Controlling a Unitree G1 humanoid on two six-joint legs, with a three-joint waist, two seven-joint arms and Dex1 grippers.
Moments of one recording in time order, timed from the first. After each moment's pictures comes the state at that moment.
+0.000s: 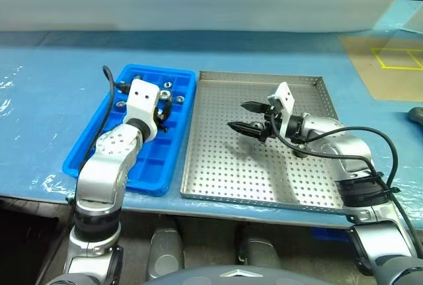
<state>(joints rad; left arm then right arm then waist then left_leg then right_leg) -0.32 0.24 0.03 -0.62 -0.05 1.07 -0.17 -0.50 -0.52 0.09 0.00 0.44 0.54 0.90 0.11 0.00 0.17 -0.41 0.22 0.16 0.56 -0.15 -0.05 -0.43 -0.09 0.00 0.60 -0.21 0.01</state>
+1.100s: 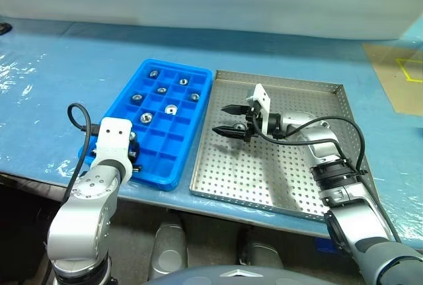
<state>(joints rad) -0.14 0.22 0.08 -1.00 0.05 1.61 -0.06 -0.64 -0.41 0.16 0.26 0.33 0.42 1.07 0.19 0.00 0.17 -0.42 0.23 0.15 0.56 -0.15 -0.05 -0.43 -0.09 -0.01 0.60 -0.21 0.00</state>
